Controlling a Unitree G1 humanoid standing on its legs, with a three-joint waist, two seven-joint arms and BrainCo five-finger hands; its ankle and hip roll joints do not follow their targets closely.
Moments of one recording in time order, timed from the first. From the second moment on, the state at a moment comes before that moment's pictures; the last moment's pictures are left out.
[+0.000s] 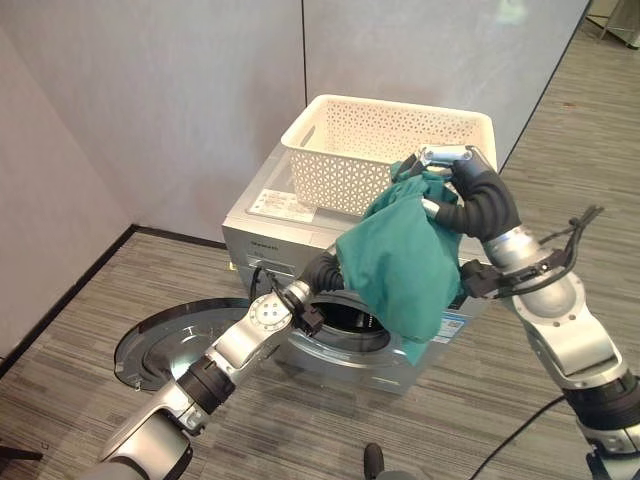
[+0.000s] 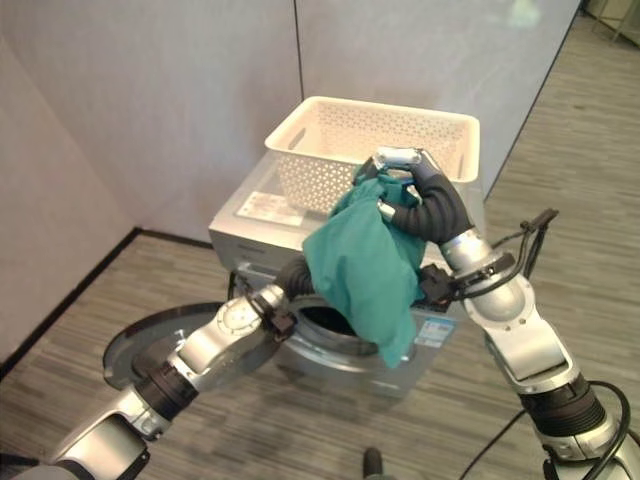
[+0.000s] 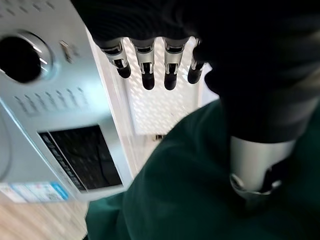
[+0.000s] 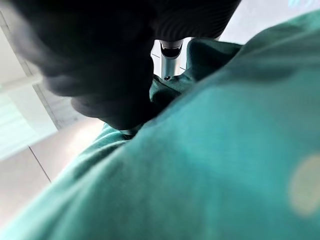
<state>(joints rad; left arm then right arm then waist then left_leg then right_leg) -0.55 0.44 -0.70 0.11 -0.59 -0.01 -0.08 -0.40 -0.75 0.20 -0.36 0.27 -0.12 -0.02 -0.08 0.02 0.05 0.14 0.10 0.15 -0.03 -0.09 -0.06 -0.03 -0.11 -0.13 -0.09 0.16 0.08</state>
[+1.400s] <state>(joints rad) -0.59 0.23 -0.63 0.18 -0.54 -0.06 0.04 -0.39 -0.66 0.23 -0.34 0.27 -0.13 -0.05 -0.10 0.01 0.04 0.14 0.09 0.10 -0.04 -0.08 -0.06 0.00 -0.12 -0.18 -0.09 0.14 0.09</state>
